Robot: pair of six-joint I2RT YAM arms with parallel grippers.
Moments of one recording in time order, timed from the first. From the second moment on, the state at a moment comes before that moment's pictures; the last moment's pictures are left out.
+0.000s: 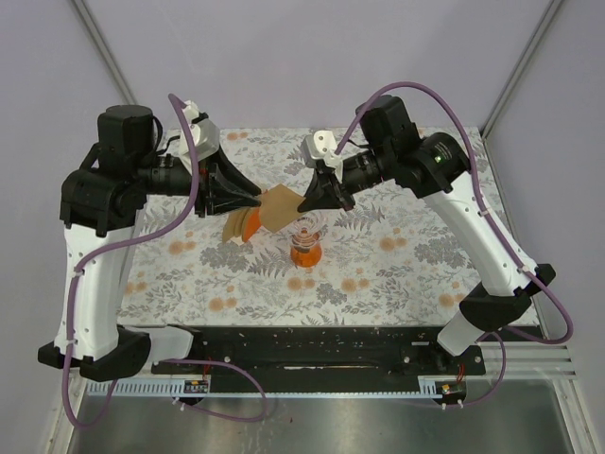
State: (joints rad) left arm -0.27 1.28 1.99 -1.20 1.17 0.45; right arm 0.72 1.63 2.14 -1.13 -0.94 -0.70
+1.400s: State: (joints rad) left arm -0.31 1.29 1.99 -1.24 1.12 0.39; right arm 0.72 1.63 2.15 -1.15 -0.94 -0.73
